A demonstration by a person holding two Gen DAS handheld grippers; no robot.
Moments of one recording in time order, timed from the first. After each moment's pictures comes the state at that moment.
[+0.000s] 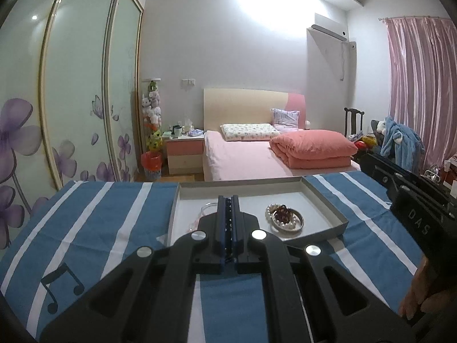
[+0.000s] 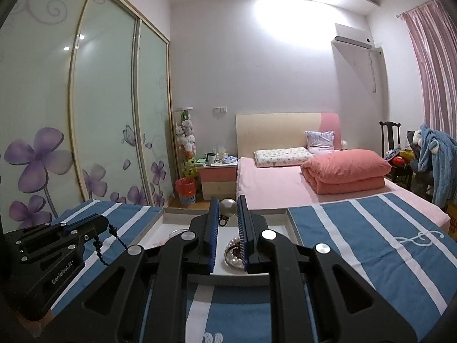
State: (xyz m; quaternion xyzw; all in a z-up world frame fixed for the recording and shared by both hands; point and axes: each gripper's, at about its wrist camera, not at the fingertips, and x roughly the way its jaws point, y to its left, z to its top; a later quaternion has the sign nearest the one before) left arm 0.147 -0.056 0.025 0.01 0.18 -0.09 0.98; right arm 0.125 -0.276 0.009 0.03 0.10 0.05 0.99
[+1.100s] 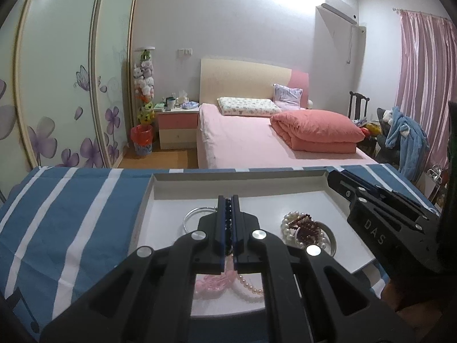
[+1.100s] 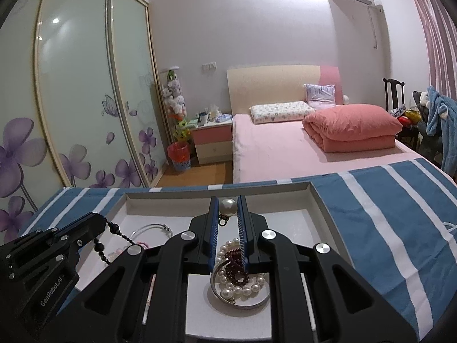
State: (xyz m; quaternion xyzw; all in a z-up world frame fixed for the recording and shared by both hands) left arm 0.286 -0.068 -0.024 -0.01 0.26 -0.10 0.96; right arm 0.262 -0.273 -0.040 0.07 0.22 0.04 0.97
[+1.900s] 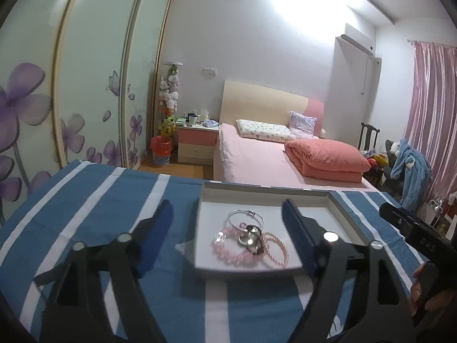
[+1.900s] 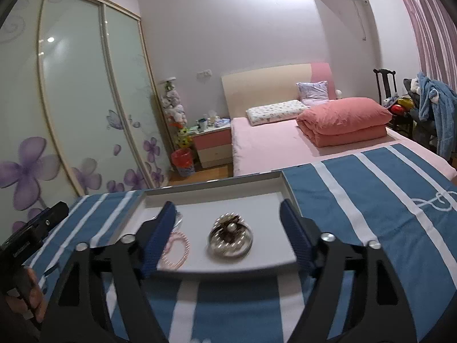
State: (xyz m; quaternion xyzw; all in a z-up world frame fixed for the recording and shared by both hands) left arm 0.189 0.007 0.024 -0.06 0.20 -0.05 0.98; right arm 0.175 -0.307 -0.004 0.11 0.21 0.05 0.97
